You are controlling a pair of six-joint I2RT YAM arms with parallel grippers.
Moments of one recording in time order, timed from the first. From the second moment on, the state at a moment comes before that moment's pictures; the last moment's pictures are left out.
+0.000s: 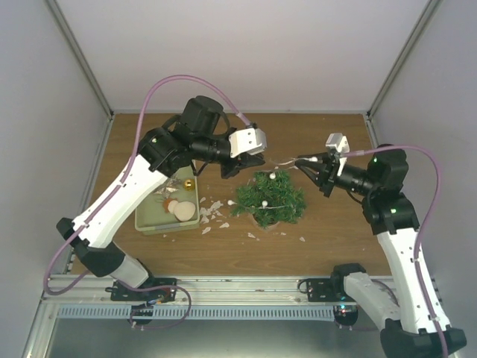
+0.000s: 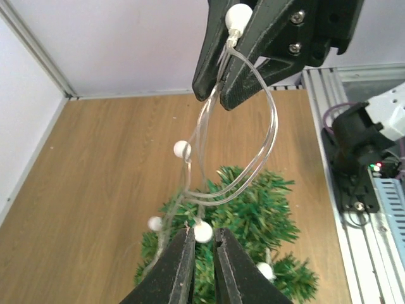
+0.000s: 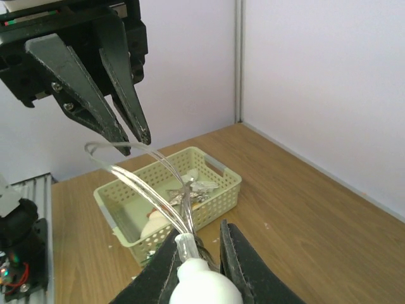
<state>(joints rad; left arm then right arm) -0.75 1.54 1.89 -0.94 0.52 0.50 0.13 0.85 1.04 -0.38 -0.93 -0.12</state>
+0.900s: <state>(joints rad) -0.78 1.50 1.61 -0.74 0.50 0.48 0.13 0.86 1.03 -0.42 -1.06 -0.11</state>
